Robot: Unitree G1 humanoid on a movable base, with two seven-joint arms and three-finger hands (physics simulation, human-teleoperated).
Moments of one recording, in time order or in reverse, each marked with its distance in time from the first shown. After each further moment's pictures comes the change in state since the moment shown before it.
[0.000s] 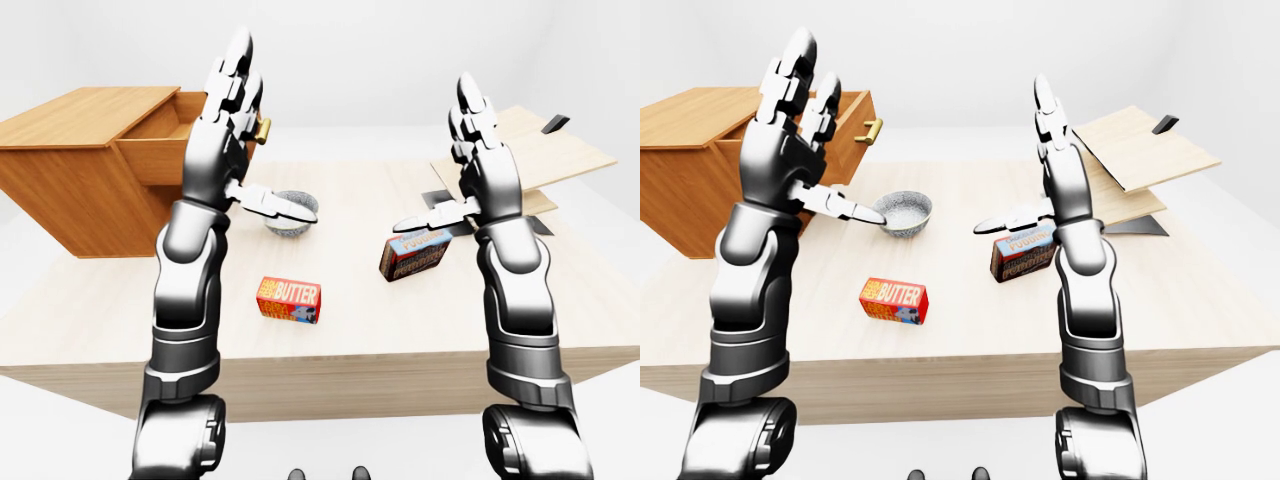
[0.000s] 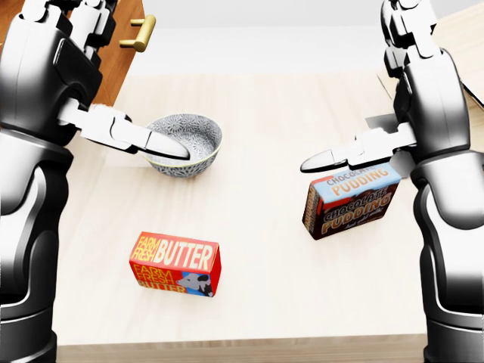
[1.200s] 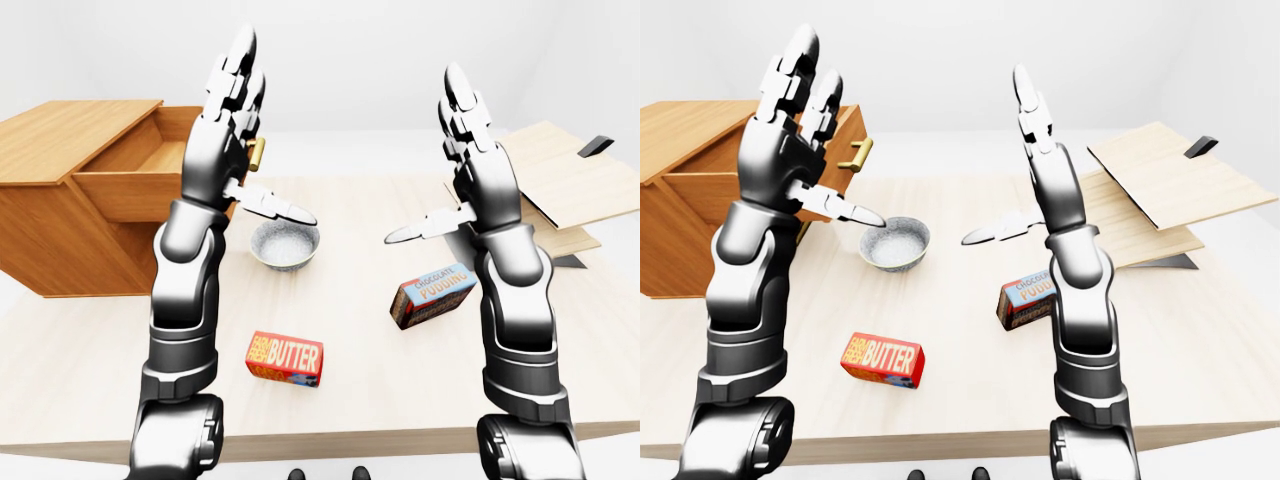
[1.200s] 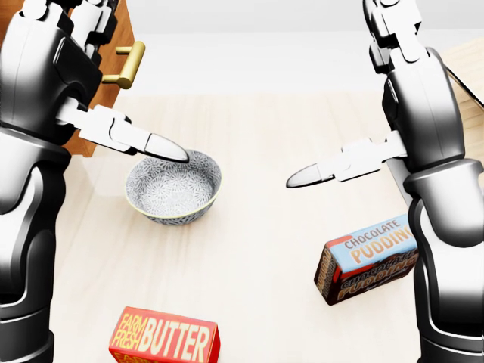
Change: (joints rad) left arm -0.009 0.013 -0.001 -0.005 0.000 0.000 -0.023; right arm 0.033 0.036 0.031 -0.142 -0.068 0.000 0.053
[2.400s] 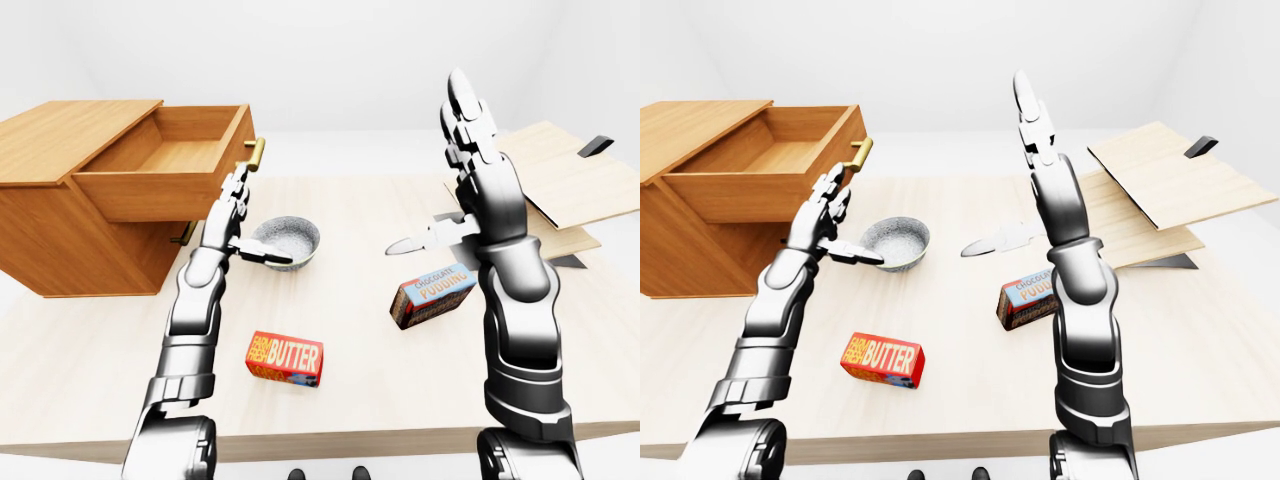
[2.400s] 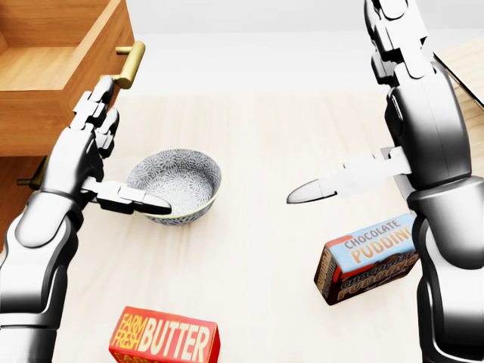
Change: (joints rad) left arm 0.124 0.010 0.026 0.414 0.096 0.000 0.046; right arm 0.068 0.019 -0.002 -0.093 -0.002 0.000 0.017
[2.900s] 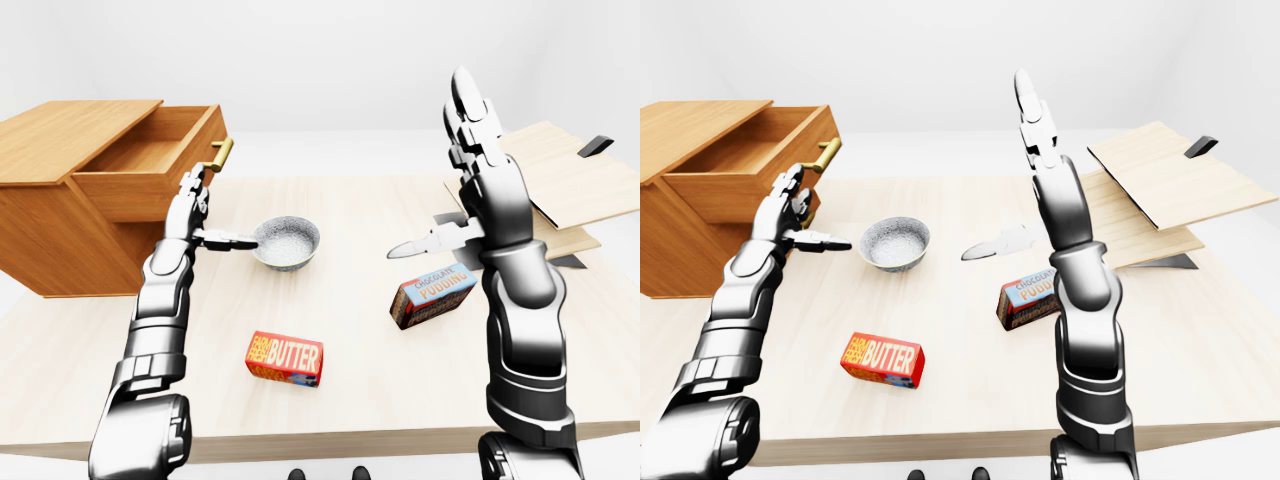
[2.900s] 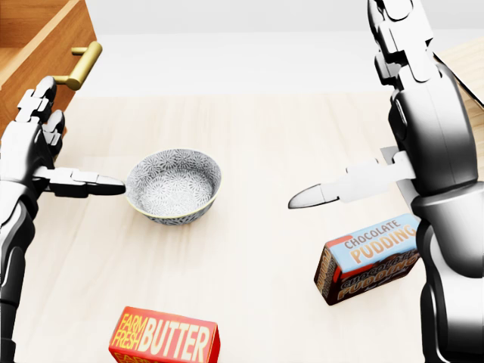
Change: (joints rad) left arm -0.101 0.144 0.066 0.234 -0.054 0.000 0.049; right arm 0.020 0.001 -0.002 -0.041 -0.008 0.000 0.007
